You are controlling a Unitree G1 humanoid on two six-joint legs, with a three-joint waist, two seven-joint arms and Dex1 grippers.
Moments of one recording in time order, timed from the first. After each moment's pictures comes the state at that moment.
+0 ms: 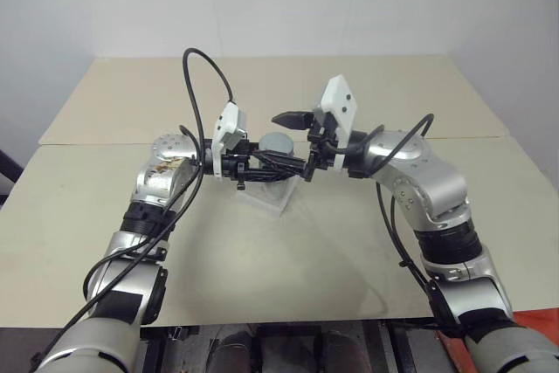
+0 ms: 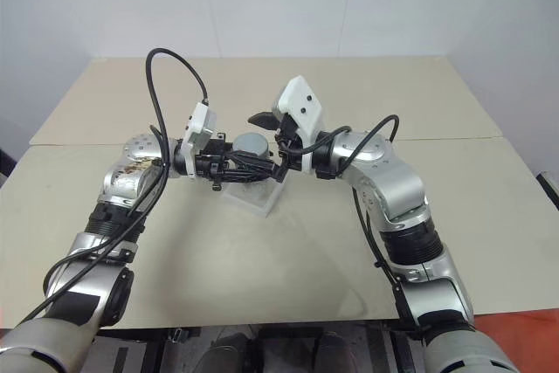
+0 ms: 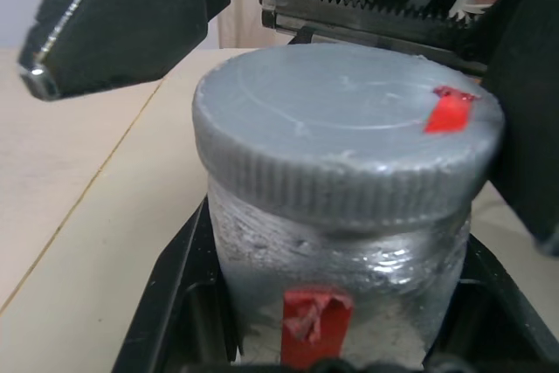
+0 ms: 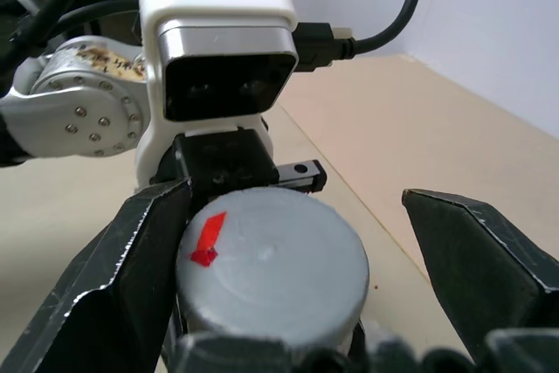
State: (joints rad) left arm -0.87 0.44 -0.10 0.45 -0.39 0.21 -1.43; right arm -0.81 -0.41 0.18 -0.15 0.42 0.60 0.79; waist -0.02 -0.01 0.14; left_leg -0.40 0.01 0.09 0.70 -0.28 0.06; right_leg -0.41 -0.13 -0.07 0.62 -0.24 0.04
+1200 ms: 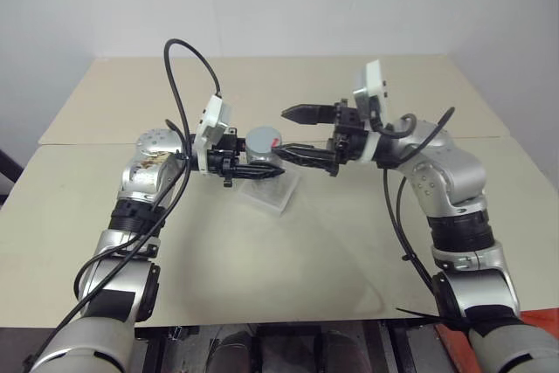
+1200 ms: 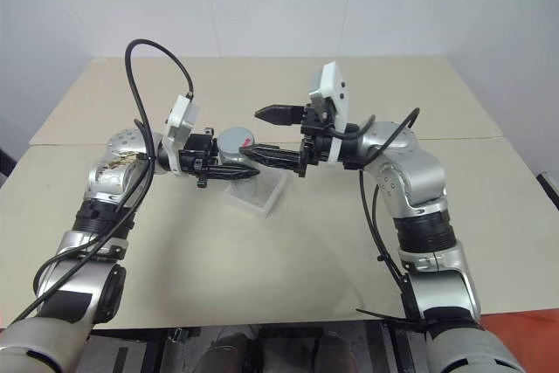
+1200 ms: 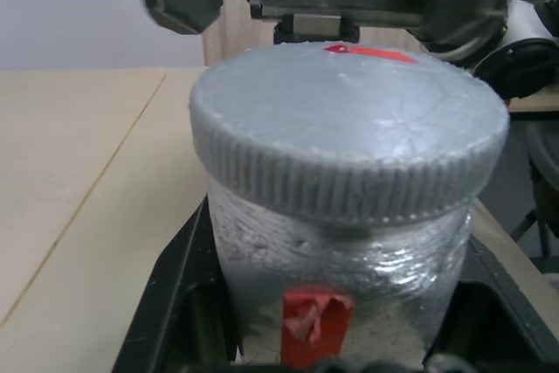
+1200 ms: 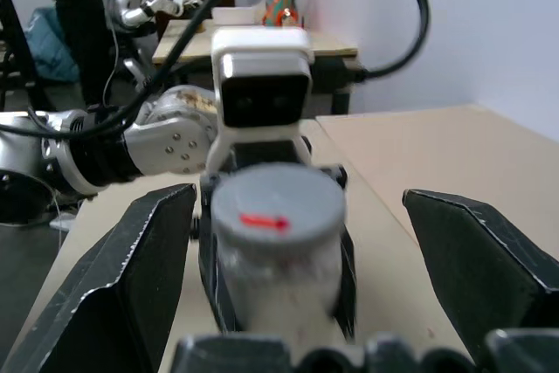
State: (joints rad) left arm -0.88 0.47 -0.06 0.45 -0.41 0.22 -1.51; right arm -0.86 -0.41 0.09 -0.01 0.54 0.53 1.02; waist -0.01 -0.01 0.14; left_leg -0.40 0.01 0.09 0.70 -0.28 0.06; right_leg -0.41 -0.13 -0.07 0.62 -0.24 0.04
